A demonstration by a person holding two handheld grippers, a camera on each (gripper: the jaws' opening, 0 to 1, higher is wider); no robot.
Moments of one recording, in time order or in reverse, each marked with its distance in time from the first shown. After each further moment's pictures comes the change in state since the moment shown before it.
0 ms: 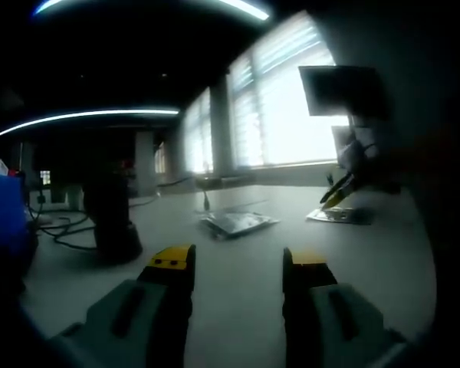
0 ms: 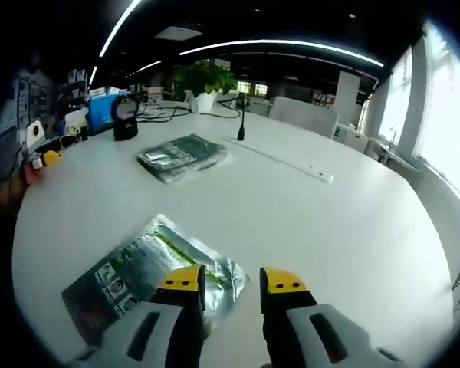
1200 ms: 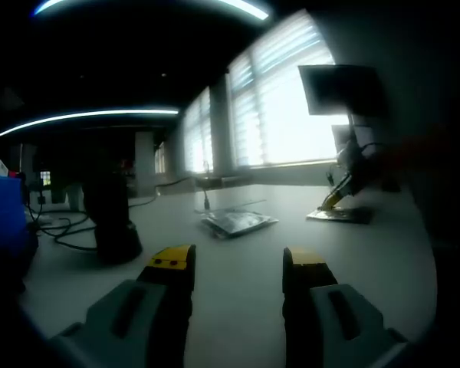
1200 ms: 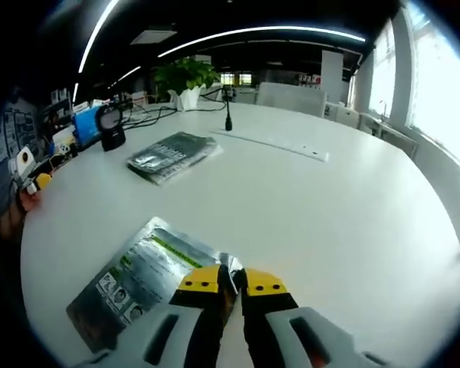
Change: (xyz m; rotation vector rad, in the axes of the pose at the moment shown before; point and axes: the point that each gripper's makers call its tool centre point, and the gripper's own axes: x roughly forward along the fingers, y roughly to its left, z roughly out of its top) left arm 0.001 0.003 -0.001 0.004 0.002 0.000; right arm 0.002 0.006 -0.006 0.123 0.050 0.000
